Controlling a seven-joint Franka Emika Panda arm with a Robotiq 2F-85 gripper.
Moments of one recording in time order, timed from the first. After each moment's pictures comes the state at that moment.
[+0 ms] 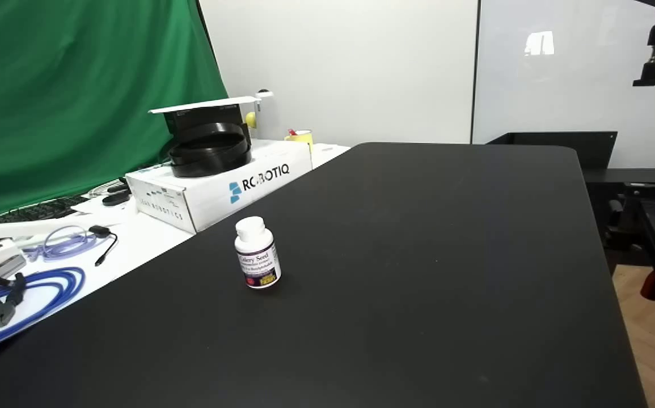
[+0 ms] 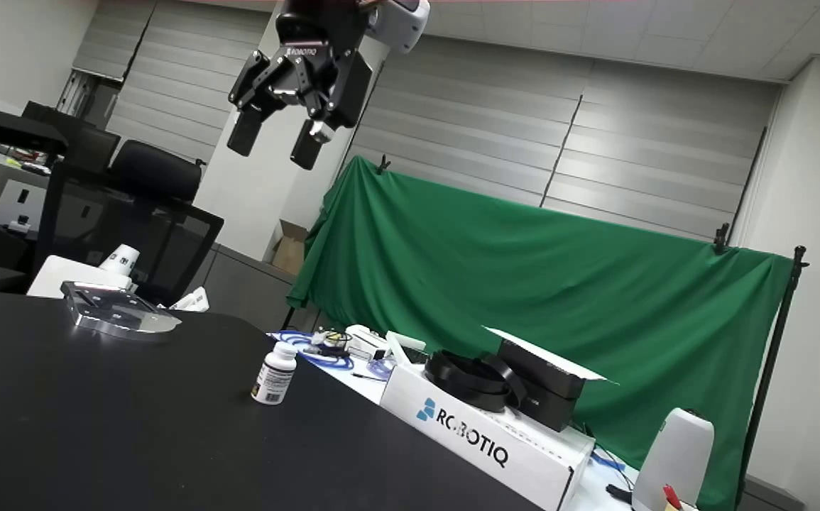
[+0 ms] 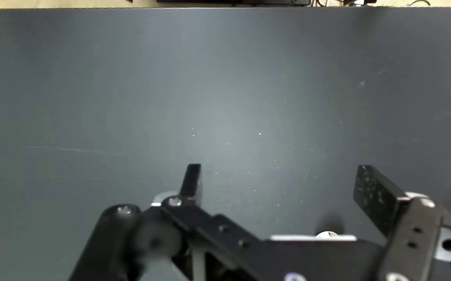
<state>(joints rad) 0.01 -0.60 0.01 -2.51 -0.02 1.90 0.01</state>
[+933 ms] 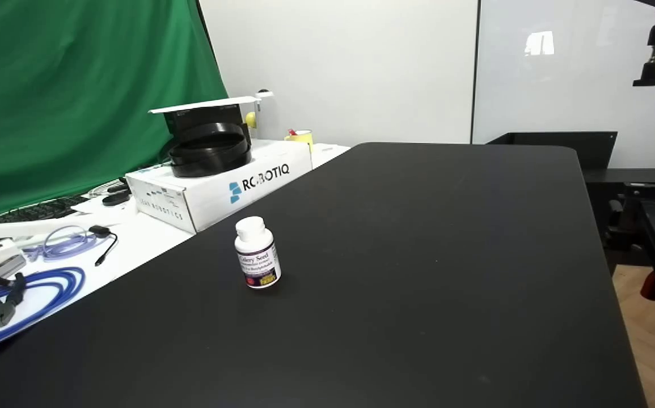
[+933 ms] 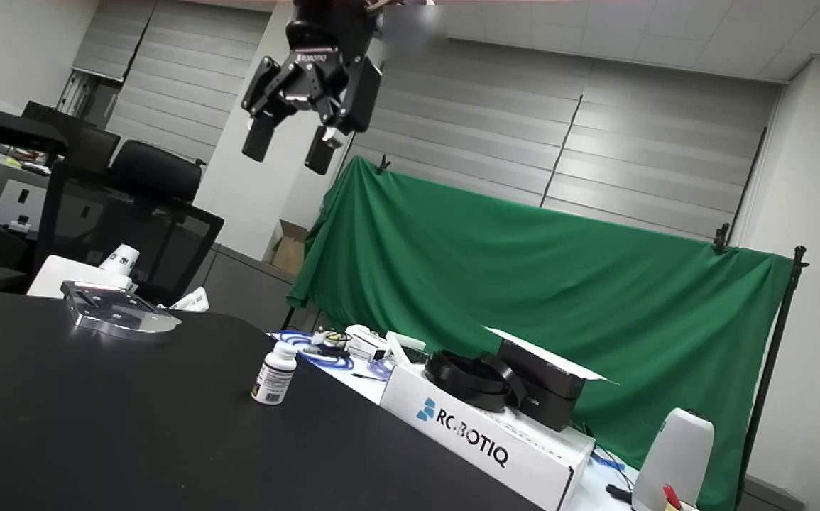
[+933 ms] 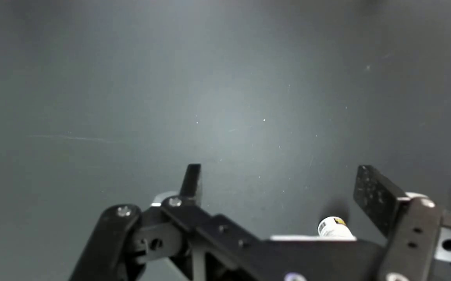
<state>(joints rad) 0.00 -0.58 0.01 -2.50 -0.02 1.94 0.02</state>
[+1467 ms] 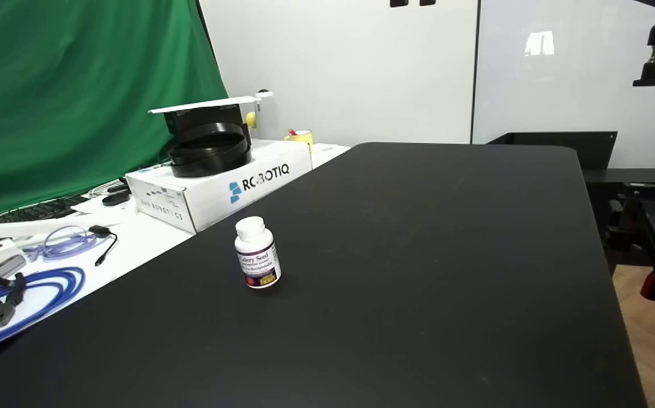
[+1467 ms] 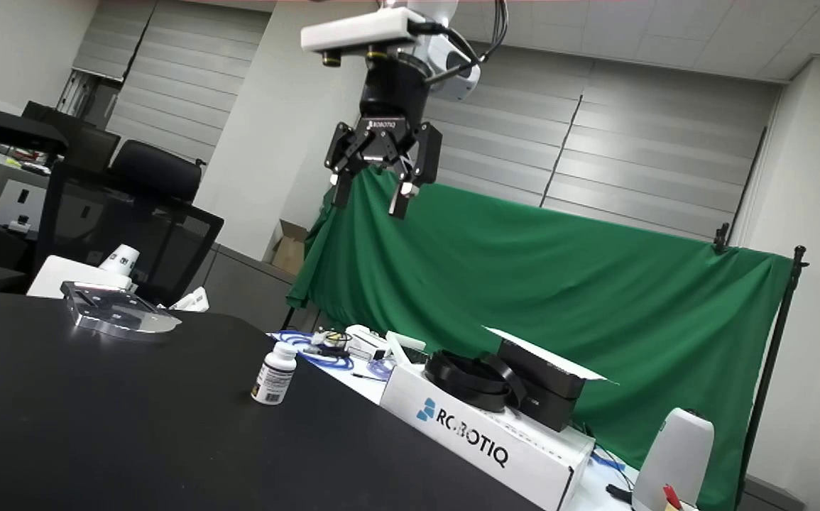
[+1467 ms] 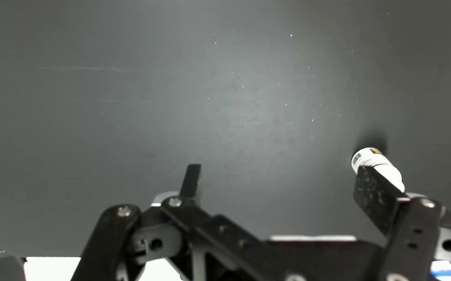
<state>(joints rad) -0.04 -0.28 0.02 -2.28 -0.08 2.11 0.08</state>
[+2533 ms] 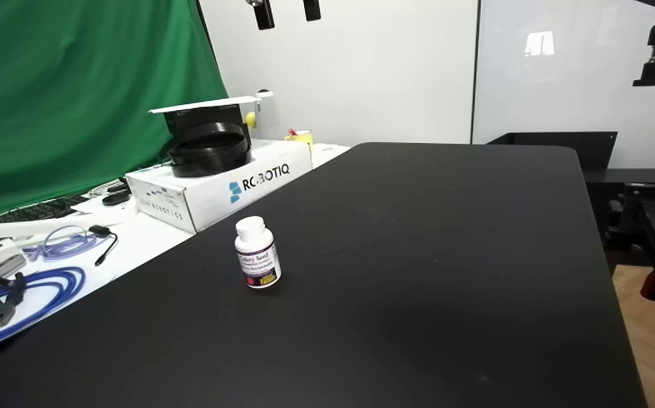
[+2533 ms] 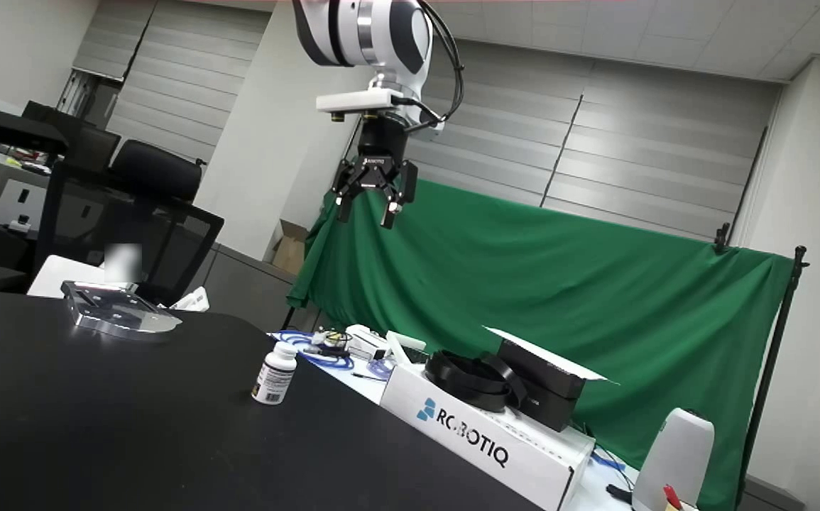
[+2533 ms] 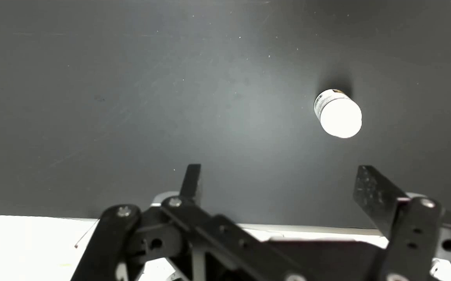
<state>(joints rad) 0.08 0.14 0.09 -1.78 -0.16 1.97 0.28</state>
